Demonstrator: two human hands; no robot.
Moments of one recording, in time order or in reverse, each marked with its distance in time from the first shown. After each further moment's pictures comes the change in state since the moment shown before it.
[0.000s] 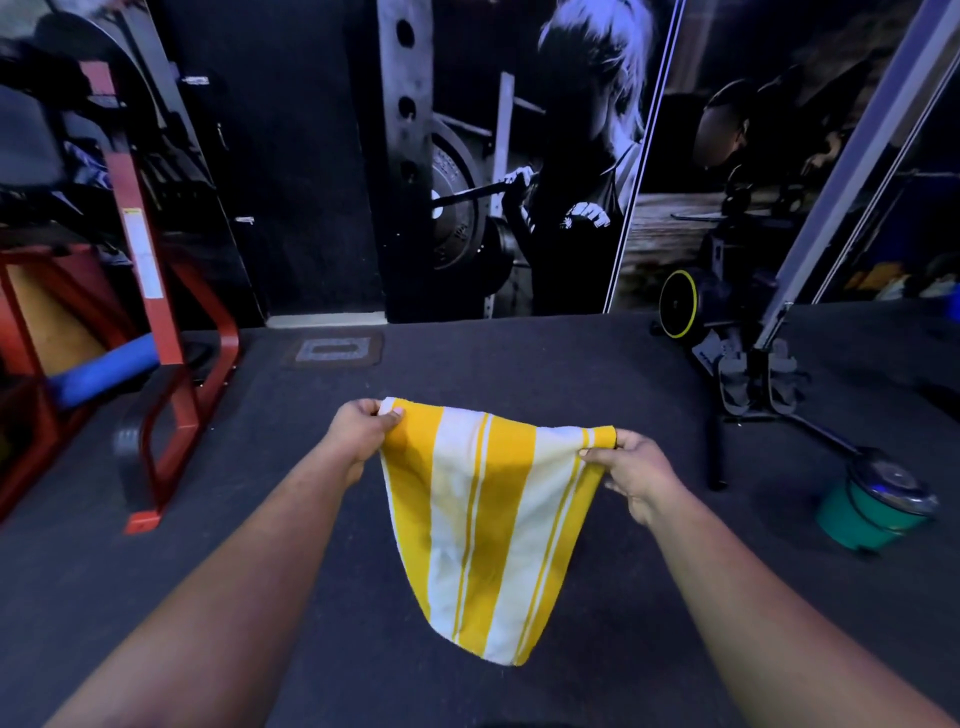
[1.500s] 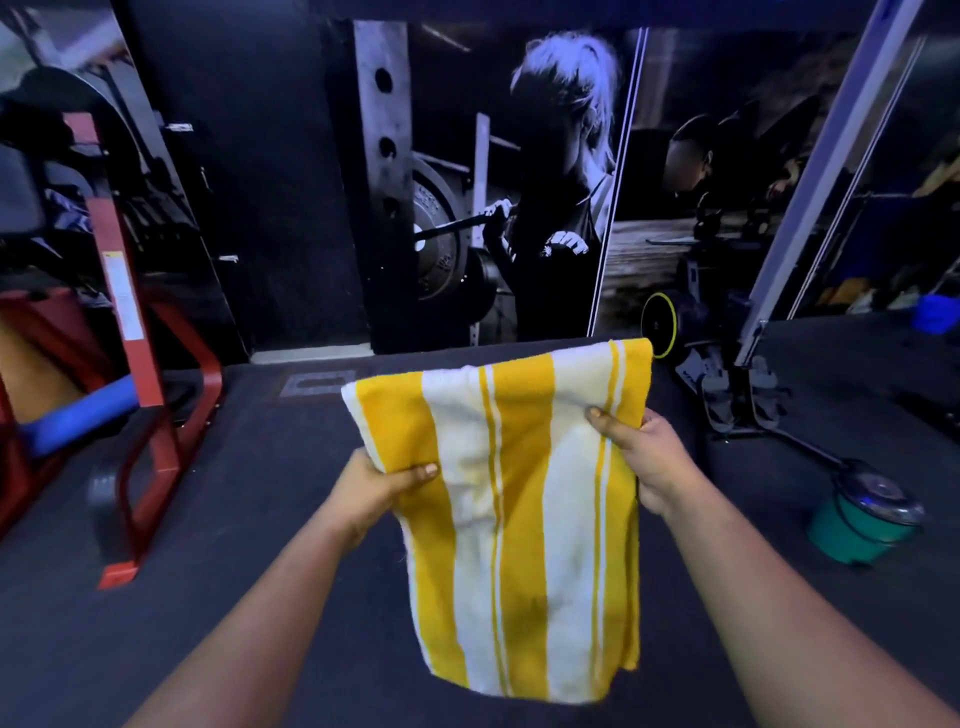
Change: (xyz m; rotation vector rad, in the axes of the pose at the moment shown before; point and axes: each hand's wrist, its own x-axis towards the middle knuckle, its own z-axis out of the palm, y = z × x) left_hand -0.060 0.018 0.019 -0.201 -0.296 0.278; right_hand -0.013 -0.066 -0.025 0.311 -0.143 -0.265
